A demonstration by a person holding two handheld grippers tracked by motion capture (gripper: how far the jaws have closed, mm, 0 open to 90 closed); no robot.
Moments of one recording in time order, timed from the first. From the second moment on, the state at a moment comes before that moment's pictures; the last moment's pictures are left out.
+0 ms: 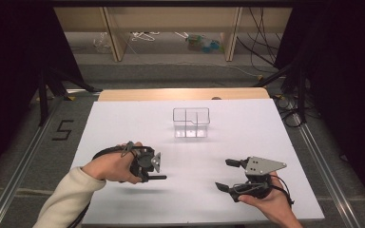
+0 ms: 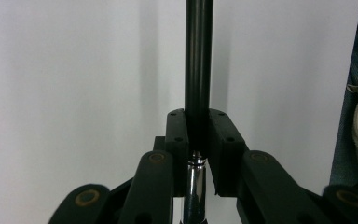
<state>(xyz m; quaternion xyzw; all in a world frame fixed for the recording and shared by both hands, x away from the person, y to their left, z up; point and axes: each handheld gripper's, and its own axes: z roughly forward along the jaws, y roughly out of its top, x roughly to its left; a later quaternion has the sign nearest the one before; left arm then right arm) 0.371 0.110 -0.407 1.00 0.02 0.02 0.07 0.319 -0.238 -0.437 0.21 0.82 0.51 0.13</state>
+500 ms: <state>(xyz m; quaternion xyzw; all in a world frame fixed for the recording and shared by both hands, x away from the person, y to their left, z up) 0.369 0.102 -0.405 1.00 0.01 0.02 0.08 0.320 -0.233 -0.440 0.21 0.82 0.52 0.13</state>
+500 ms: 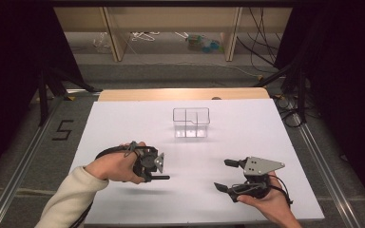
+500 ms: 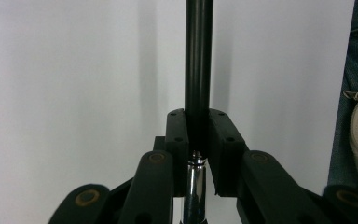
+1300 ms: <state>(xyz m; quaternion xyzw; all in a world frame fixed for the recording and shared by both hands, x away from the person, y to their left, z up) 0.366 0.090 -0.402 1.00 0.00 0.02 0.08 0.322 -0.227 -0.440 0.20 0.82 0.52 0.12</state>
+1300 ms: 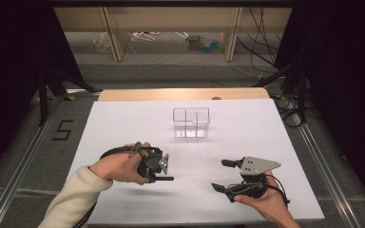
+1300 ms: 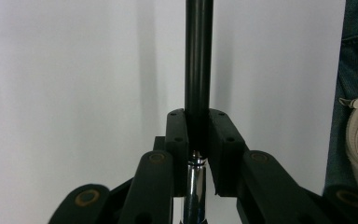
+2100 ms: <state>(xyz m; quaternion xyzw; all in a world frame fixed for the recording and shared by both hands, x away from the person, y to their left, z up) 0.362 0.075 -0.397 1.00 -0.02 0.03 0.08 0.323 -0.221 -0.443 0.19 0.83 0.52 0.11</state>
